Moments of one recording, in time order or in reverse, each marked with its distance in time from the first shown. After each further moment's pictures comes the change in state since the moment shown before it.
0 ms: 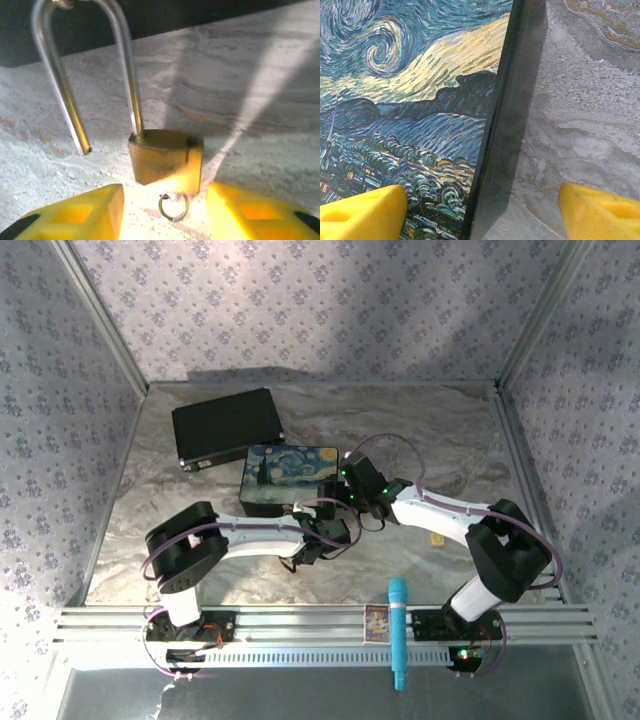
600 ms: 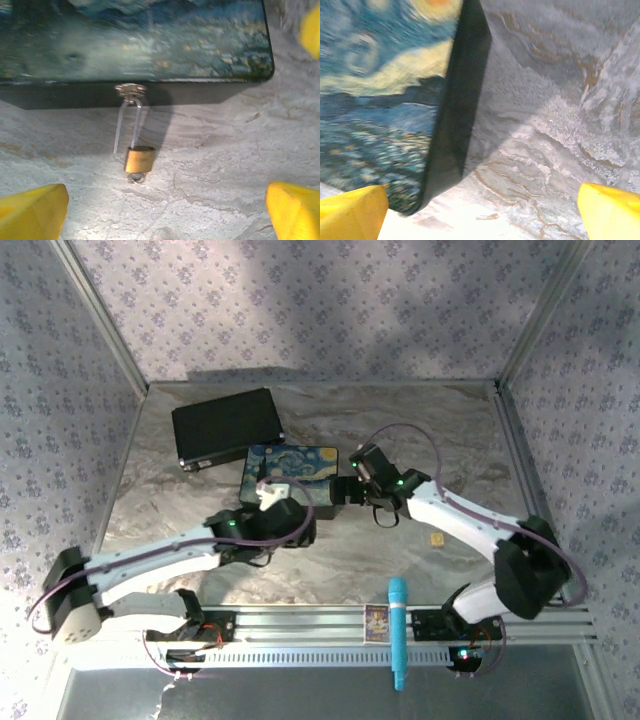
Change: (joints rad) left arm 0.091 -0.647 -0.188 0.163 0.111 0.047; right arm -0.026 -0.169 0.072 -0.268 0.082 -0.085
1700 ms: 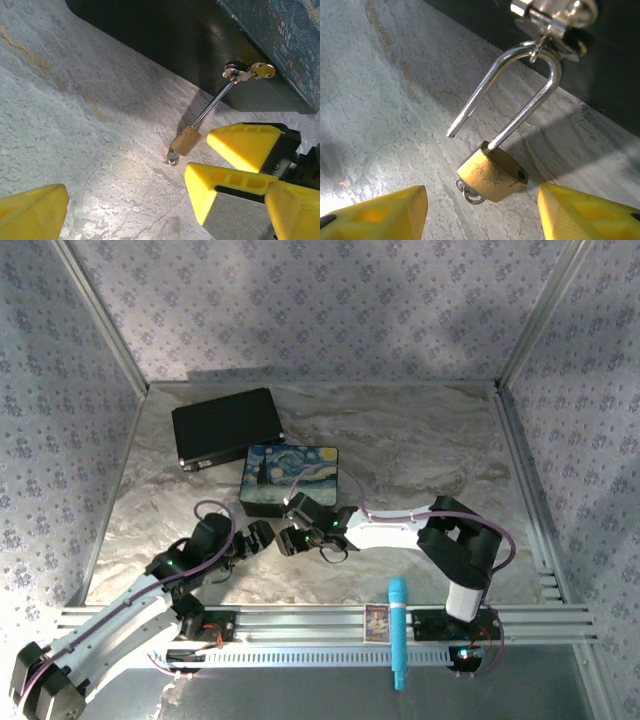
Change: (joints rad) left arm 0.396 -0.507 -0.522 0.249 0.435 -0.169; right arm 0.369 0.399 0.034 0.332 -0.110 -0.014
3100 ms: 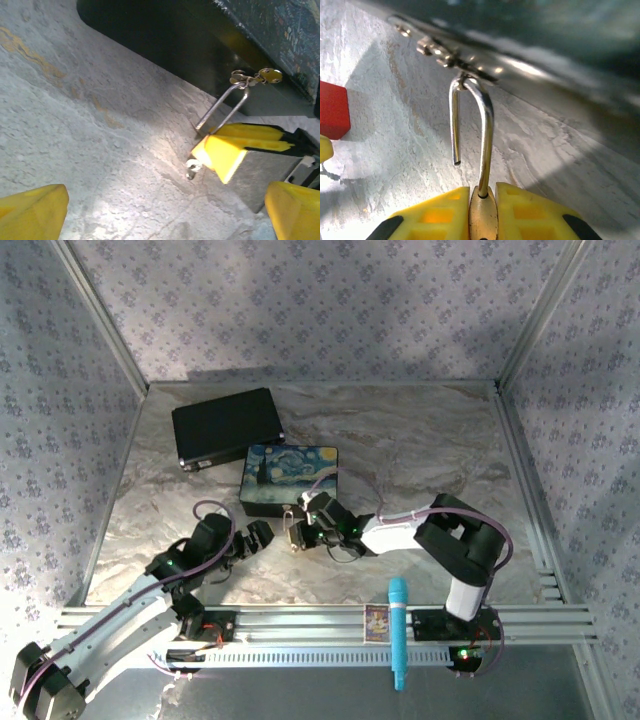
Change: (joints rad) left arm 0.000 0.000 0.004 -0.020 -0.039 0.034; right arm -0.095 -0.023 -0.243 0.450 -0.130 0.114
